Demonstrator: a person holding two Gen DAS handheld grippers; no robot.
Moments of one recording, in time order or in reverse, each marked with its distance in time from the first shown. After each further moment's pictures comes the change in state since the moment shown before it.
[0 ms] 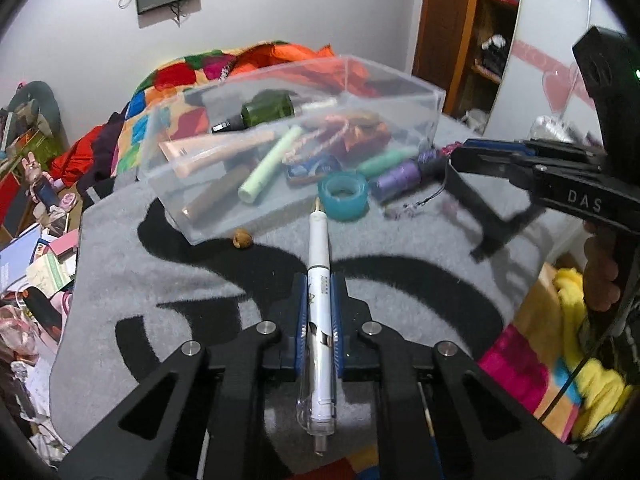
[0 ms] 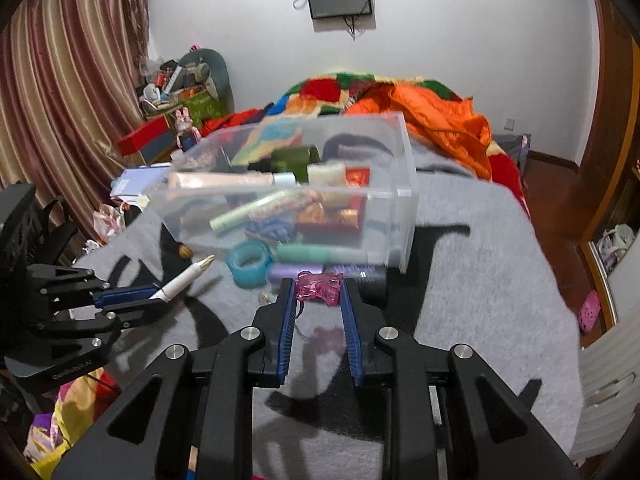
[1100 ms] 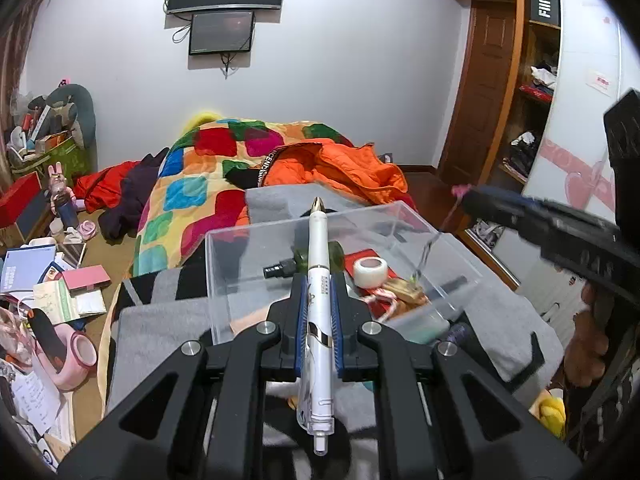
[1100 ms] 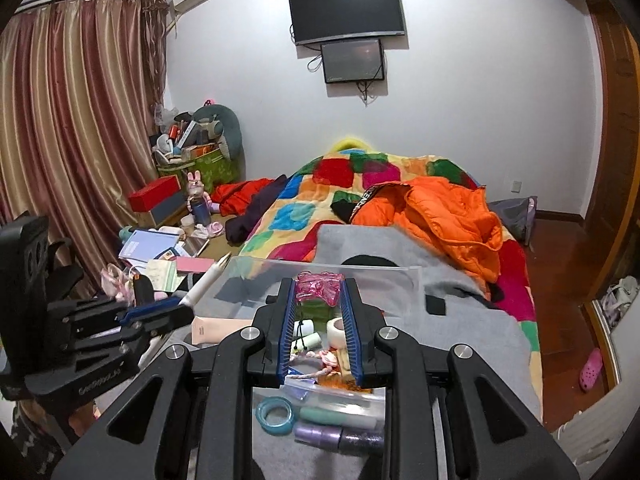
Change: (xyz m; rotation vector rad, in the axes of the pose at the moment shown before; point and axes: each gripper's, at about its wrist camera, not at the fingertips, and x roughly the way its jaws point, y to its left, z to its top) left arm -0.026 0.048 0.100 -0.157 -0.253 0.047; right arm -0.017 0.020 0.107 -0.035 -0.203 0.024
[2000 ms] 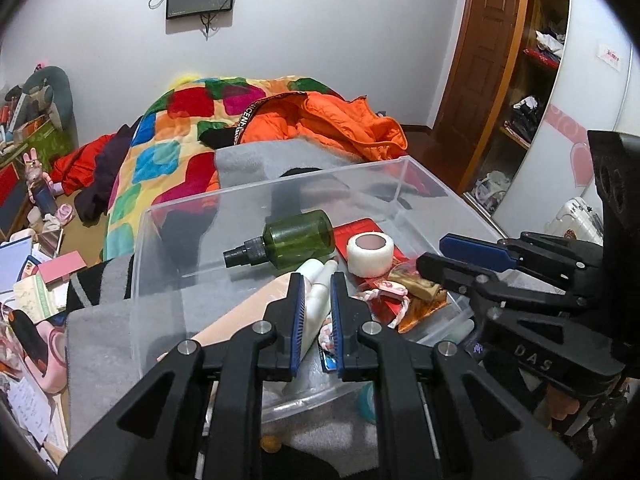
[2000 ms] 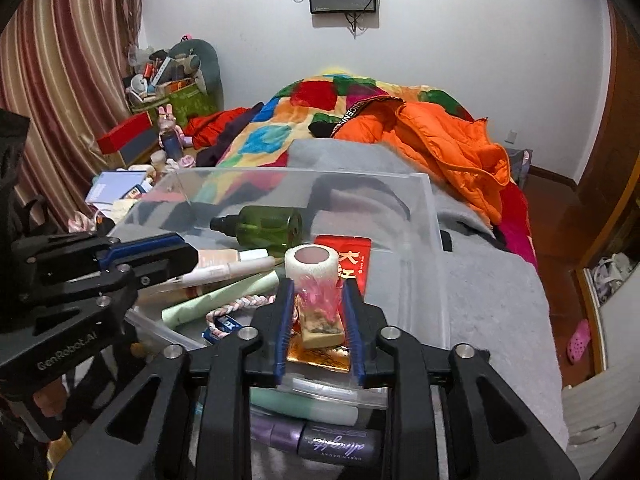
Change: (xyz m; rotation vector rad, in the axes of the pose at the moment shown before) left arm 0.081 -0.013 -0.004 0.028 0.149 -0.032; right arm 0.088 -0.028 -0.043 -0.018 0.239 -0.075
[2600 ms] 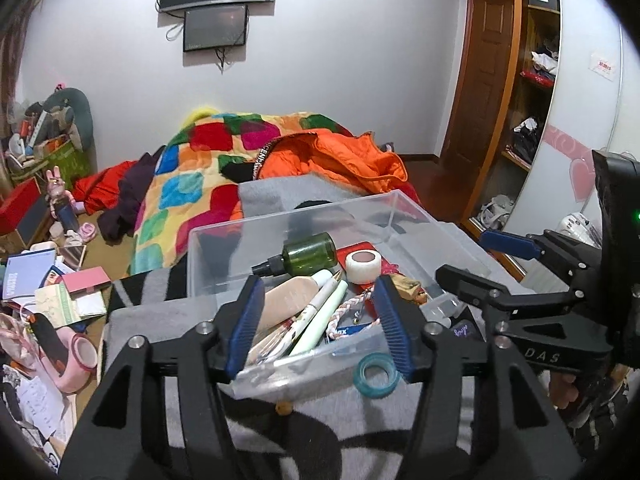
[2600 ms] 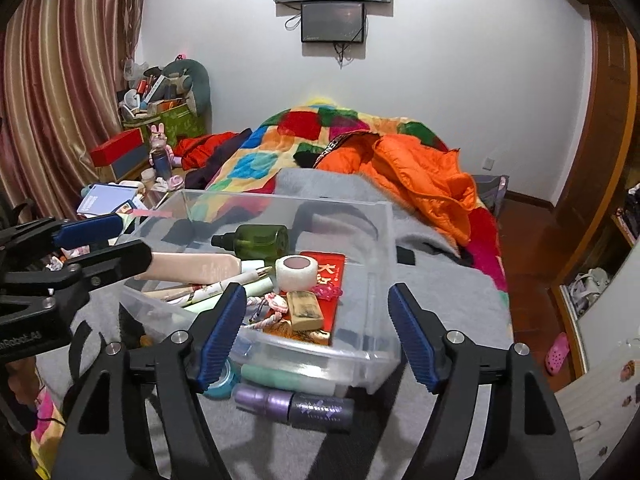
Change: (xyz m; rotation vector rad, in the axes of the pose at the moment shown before) left arm -0.067 -0.004 -0.010 0.003 -0.124 0.055; right arm -0.056 0.006 -0.009 -0.019 -0.107 -0.082
